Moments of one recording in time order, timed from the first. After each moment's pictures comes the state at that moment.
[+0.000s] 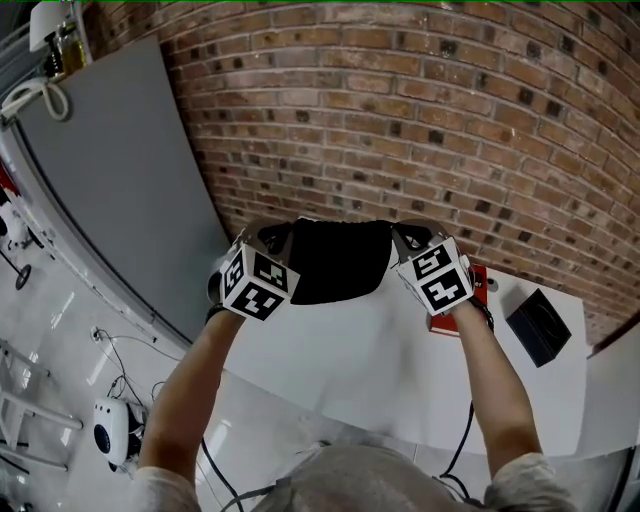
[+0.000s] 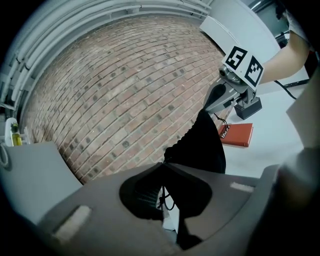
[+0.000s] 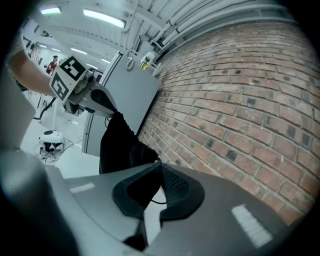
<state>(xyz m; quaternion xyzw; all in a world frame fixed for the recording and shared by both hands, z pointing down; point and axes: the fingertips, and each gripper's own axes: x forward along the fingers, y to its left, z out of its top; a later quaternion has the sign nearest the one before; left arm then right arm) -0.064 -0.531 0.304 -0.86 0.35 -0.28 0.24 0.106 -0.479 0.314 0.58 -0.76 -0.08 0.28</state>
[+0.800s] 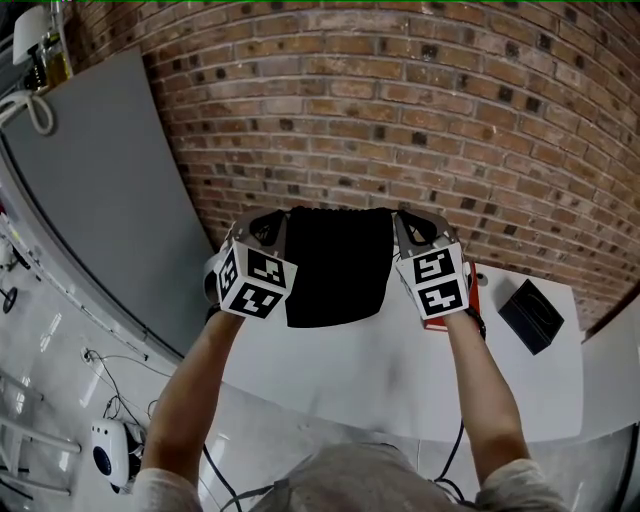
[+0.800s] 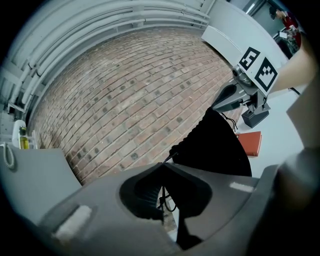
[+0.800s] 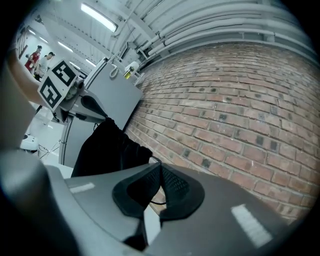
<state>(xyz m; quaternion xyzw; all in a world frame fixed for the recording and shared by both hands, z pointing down) -0.059 -0.538 0.261 -0.87 0.37 -0.21 0.26 0.120 -0.462 0.264 0.67 -0.70 -0.13 0.21</state>
